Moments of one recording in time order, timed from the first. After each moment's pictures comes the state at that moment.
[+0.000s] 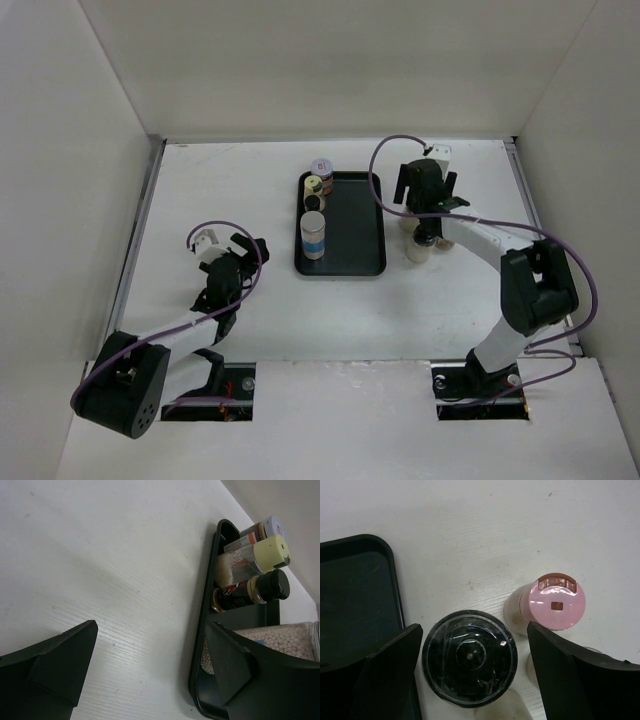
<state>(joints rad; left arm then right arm) -0.35 1.10 0.15 0.66 -0.38 -0.85 0.37 1.66 1.12 -0.06 0.52 0.33</state>
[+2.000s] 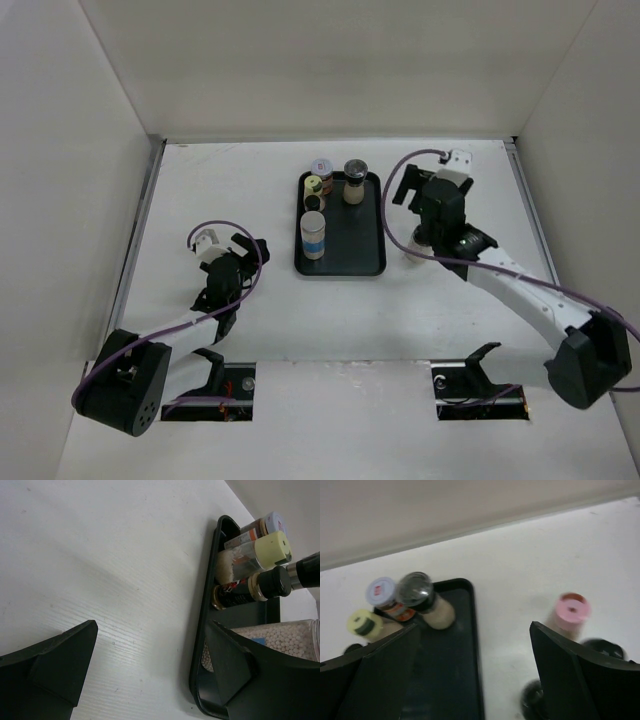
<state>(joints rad) -0.34 1.11 0.15 0.66 -0.36 -0.85 0.54 1.30 1.00 0.07 0.59 0.34</state>
